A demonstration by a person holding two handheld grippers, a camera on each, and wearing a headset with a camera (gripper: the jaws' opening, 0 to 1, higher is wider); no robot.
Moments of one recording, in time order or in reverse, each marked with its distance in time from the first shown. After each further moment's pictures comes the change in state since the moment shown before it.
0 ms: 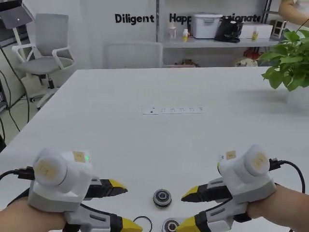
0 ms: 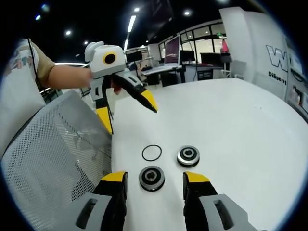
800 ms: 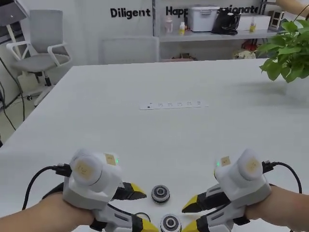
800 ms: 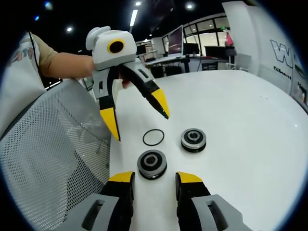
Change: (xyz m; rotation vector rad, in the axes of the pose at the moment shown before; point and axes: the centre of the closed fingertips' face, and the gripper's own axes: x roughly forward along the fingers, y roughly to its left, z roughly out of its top) left arm 0.048 -0.012 -0.007 0.054 0.088 -0.093; right arm 0.015 0.001 -0.029 0.003 0.057 0.050
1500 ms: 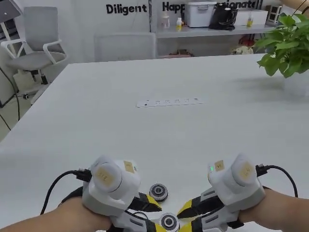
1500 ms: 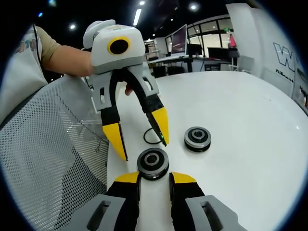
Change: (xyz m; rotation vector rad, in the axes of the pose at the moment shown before) left arm 0.030 -0.016 0.000 0.013 0.031 -0.071; right arm 0.009 0.001 -0.004 -0.033 -0.003 0.002
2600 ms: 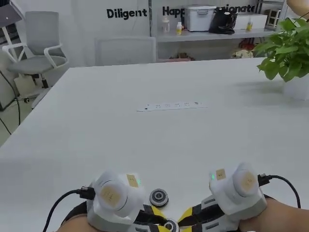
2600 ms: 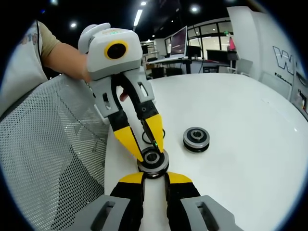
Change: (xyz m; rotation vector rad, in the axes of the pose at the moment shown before) left arm 0.007 0.006 -0.001 0.008 -0.044 0.088; right arm 0.001 -0.002 -0.001 -0.016 -0.005 -0.028
